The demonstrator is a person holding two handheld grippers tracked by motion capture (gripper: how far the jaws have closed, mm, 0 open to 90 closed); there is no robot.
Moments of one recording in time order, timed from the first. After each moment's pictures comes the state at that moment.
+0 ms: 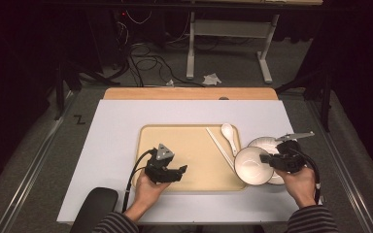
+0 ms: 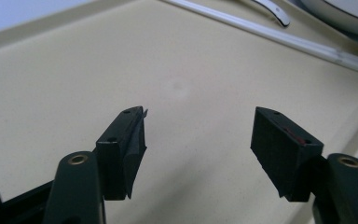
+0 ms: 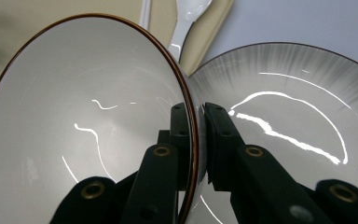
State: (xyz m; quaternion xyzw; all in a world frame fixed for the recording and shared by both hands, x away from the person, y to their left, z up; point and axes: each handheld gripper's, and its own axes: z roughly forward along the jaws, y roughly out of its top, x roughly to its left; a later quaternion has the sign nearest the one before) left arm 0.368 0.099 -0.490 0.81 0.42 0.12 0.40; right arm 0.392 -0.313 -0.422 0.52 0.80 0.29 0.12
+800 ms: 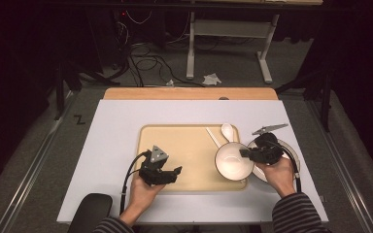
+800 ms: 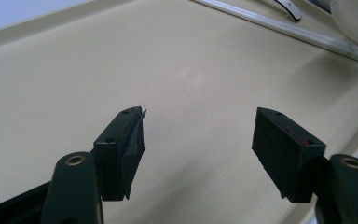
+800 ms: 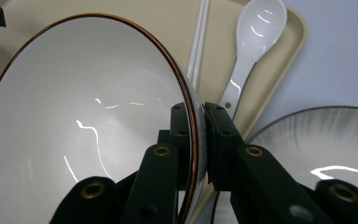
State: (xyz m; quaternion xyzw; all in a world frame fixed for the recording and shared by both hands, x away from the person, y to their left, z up) left arm 0.362 0.107 -0.487 0.80 0.42 0.14 0.41; right arm 0.402 -0.263 -0.427 0.47 0.83 0.30 0.10
